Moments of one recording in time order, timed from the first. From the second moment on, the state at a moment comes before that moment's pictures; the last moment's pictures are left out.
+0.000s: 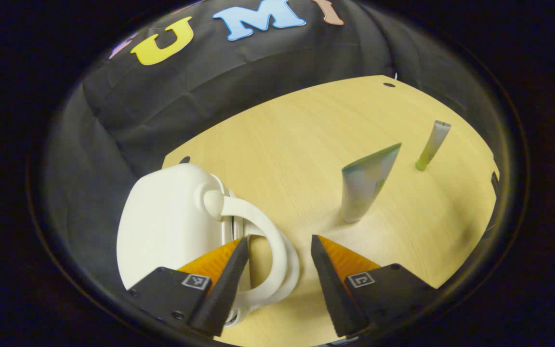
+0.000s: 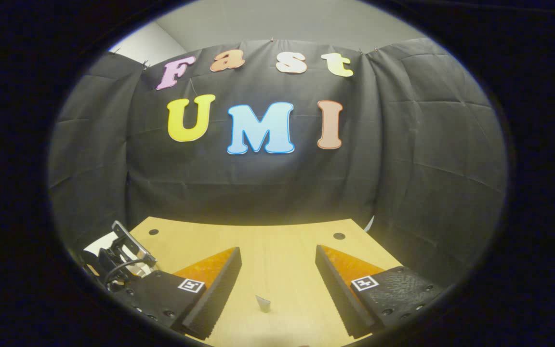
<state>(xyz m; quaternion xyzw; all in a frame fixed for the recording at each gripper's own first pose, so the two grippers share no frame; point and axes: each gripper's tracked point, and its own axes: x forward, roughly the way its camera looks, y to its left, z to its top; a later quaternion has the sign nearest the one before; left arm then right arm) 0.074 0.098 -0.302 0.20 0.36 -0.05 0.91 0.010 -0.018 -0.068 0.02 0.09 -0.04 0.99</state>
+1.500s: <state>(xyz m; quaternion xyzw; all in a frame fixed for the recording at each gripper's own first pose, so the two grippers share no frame) 0.037 0.421 0.002 0.31 0.23 0.19 0.90 0.014 -0.007 -0.111 0.04 0.15 -0.02 0.99</state>
